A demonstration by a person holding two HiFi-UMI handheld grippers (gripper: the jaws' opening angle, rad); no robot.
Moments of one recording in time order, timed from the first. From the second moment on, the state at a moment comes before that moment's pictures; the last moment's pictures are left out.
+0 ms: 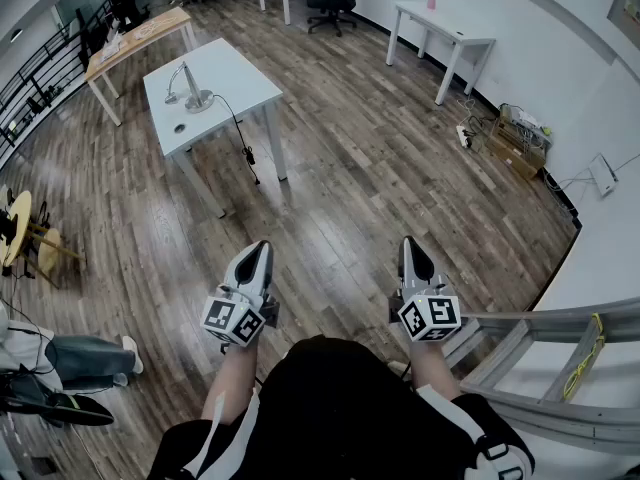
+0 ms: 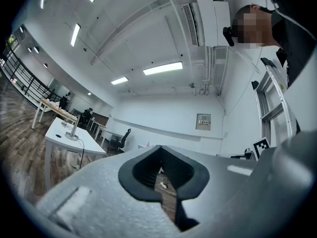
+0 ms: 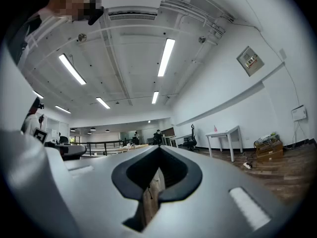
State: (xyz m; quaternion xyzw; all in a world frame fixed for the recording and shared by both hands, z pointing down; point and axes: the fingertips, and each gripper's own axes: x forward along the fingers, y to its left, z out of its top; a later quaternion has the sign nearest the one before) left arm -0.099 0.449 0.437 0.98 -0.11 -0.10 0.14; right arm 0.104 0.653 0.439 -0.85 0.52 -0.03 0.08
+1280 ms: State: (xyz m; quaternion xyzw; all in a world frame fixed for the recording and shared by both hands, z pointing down) left arm -0.180 0.425 0.451 0.95 -0.25 -0.11 0.14; right arm 0.079 0.592 0.440 -0.79 0.61 -0.04 0.10
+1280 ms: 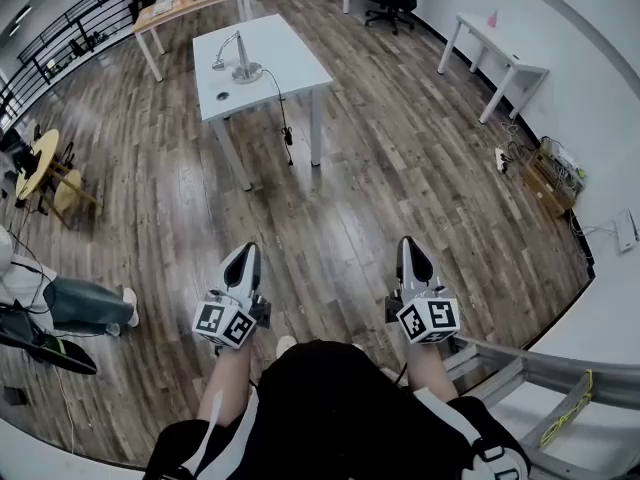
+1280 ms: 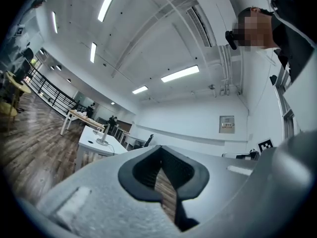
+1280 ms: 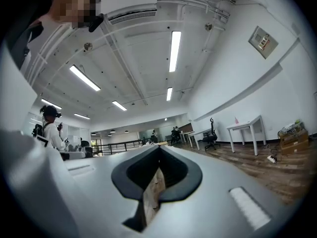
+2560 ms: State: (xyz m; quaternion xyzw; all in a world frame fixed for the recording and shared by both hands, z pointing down) left arm -0.323 0.391 0.459 0.88 -0.43 -0.13 0.14; right arm -0.011 0.456 0.449 -0.66 0.74 -0.08 0.09
